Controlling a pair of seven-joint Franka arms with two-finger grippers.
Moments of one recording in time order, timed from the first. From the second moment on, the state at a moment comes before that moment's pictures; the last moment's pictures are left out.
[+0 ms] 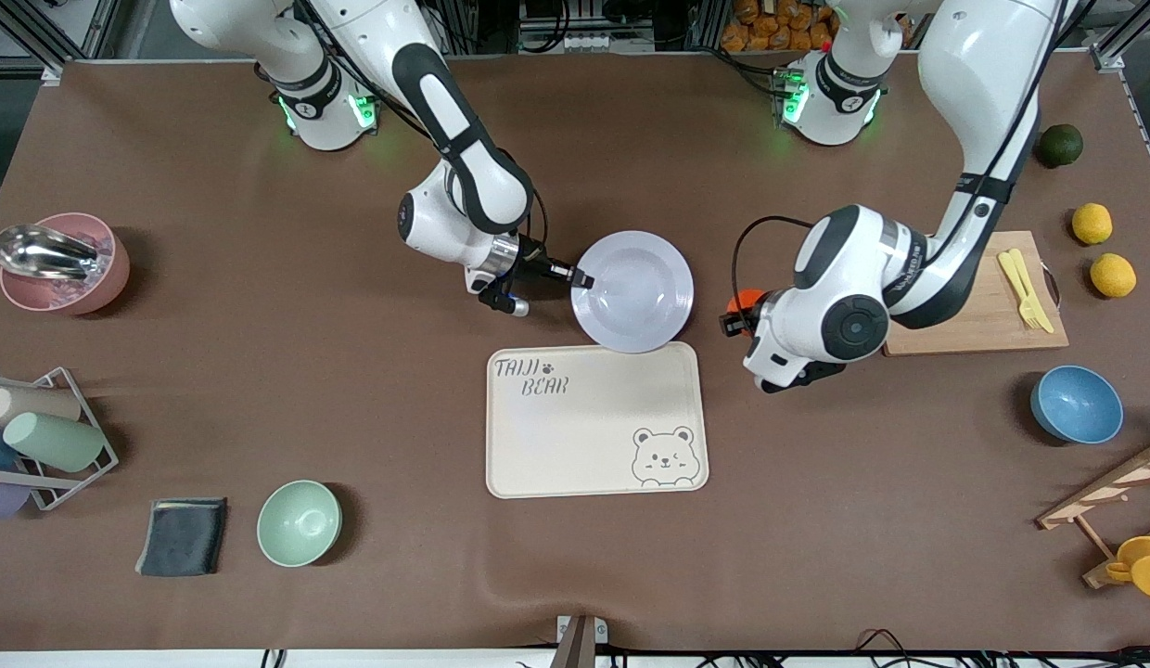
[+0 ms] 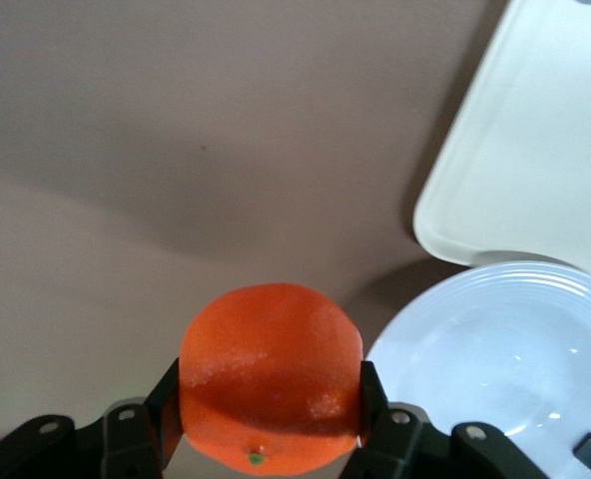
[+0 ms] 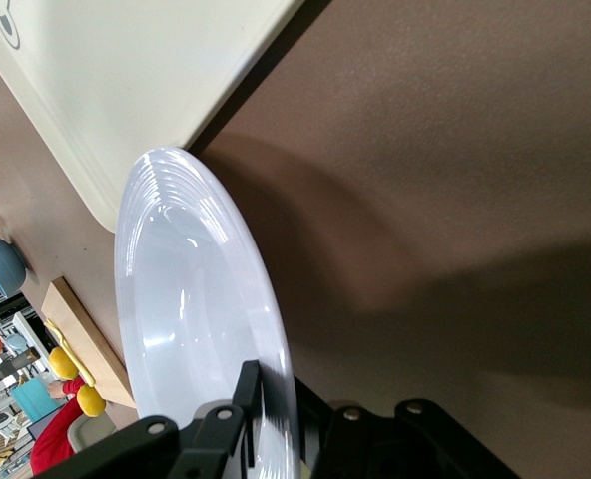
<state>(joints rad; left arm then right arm) -0.02 0.50 -0.44 -1.73 0.00 1.83 -0.75 0.91 0.53 -0.08 -2.05 1.77 2.57 -0.26</state>
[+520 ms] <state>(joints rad) -0.17 0.56 -0.44 -1.73 -0.01 1.99 -0.94 0.91 0.53 -0.08 -2.05 1.77 2.57 -0.26</state>
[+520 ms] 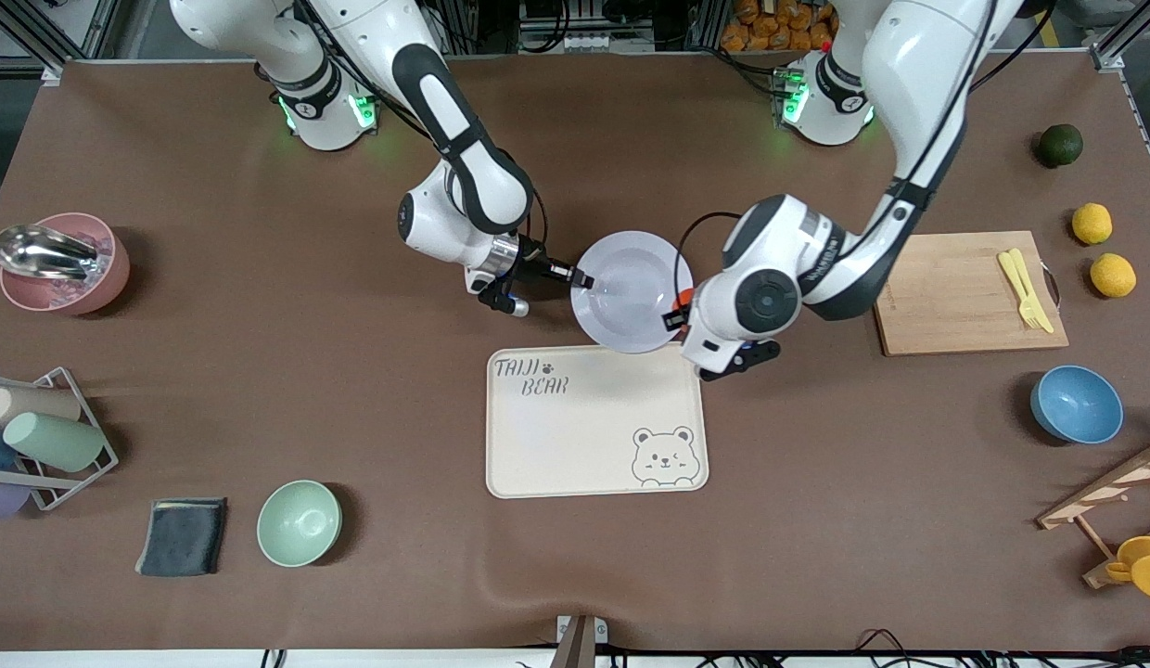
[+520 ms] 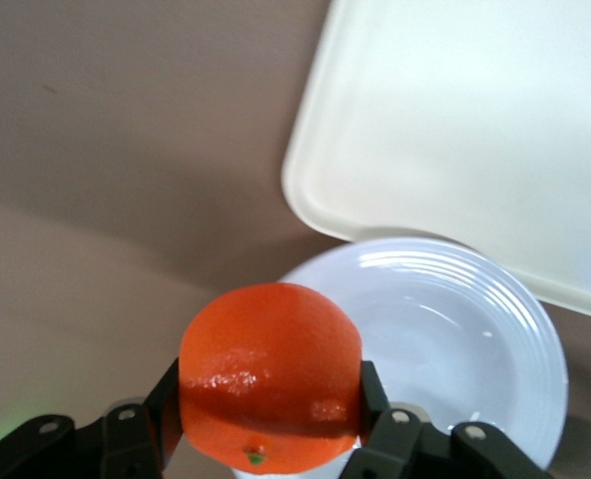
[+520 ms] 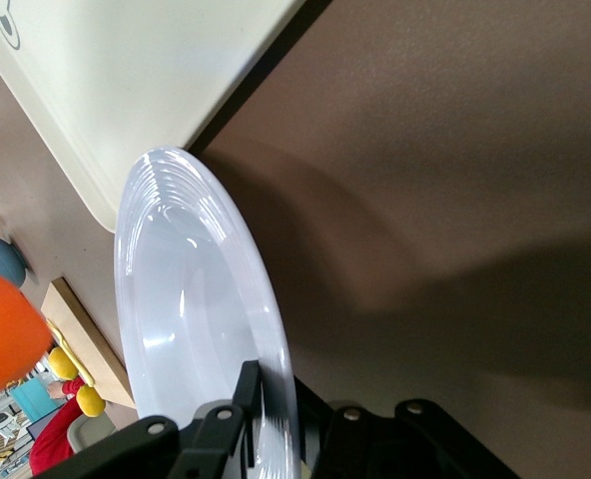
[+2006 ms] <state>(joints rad) -0.20 0.54 -0.42 -1.52 0.16 1.87 -1.07 0.91 0.53 -0.08 -2.04 1.77 2.57 -0.26</state>
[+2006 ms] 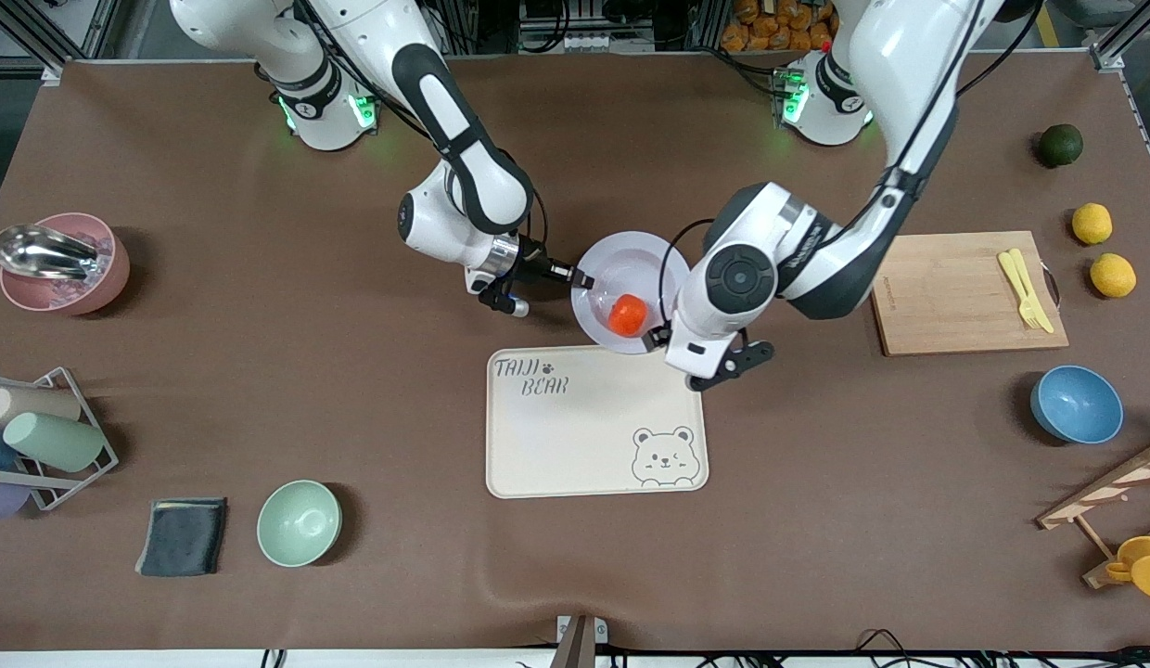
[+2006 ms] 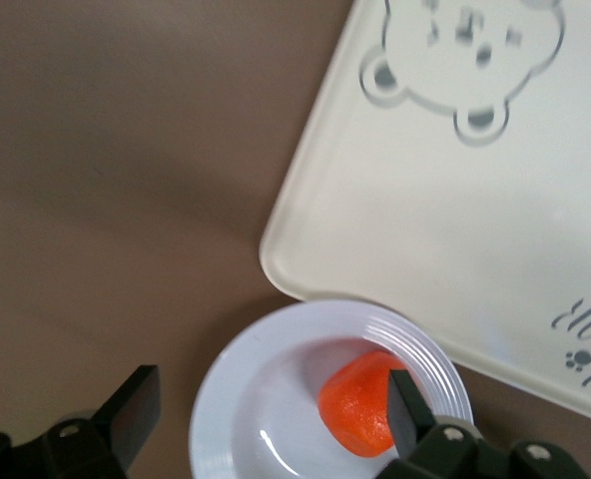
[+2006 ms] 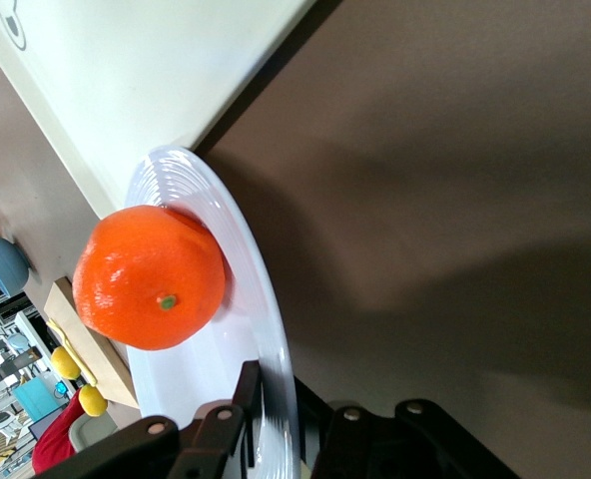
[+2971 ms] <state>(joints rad) 0.05 0.38 -0.41 -1.41 0.38 1.76 -0.44 0.94 0.44 -0.09 -1.98 1.77 2.71 -0.27</state>
